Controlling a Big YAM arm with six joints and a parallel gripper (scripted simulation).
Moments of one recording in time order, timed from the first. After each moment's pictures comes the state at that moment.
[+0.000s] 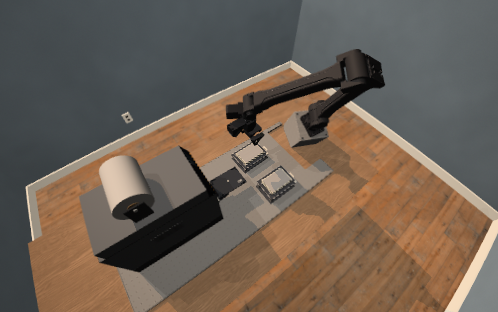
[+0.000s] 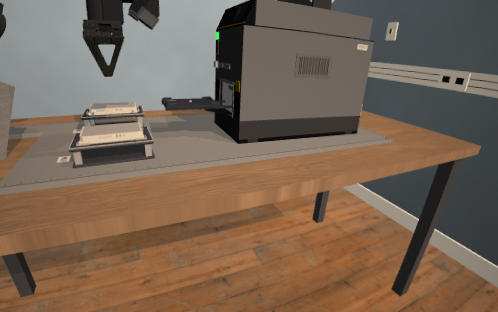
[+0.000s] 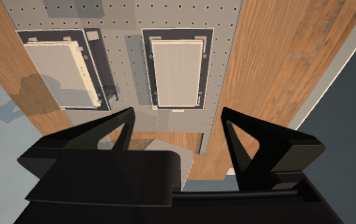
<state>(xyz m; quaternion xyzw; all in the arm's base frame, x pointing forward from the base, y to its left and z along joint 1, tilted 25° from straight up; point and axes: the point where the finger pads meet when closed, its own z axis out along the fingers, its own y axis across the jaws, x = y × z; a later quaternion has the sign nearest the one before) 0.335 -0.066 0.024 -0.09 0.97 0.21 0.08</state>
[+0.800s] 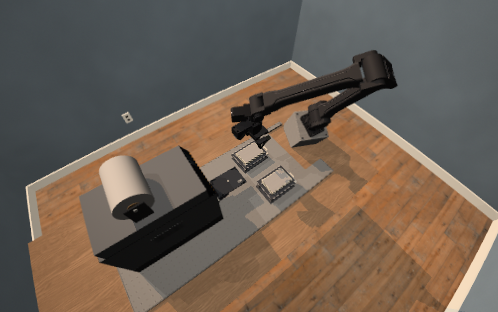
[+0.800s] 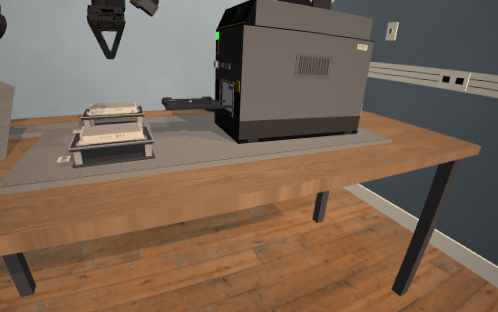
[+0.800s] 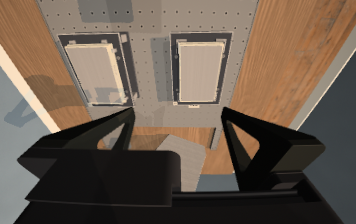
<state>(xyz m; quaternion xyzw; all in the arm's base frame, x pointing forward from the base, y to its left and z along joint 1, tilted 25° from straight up) 0.328 -0.037 0.070 -0.08 0.97 0.21 0.08</state>
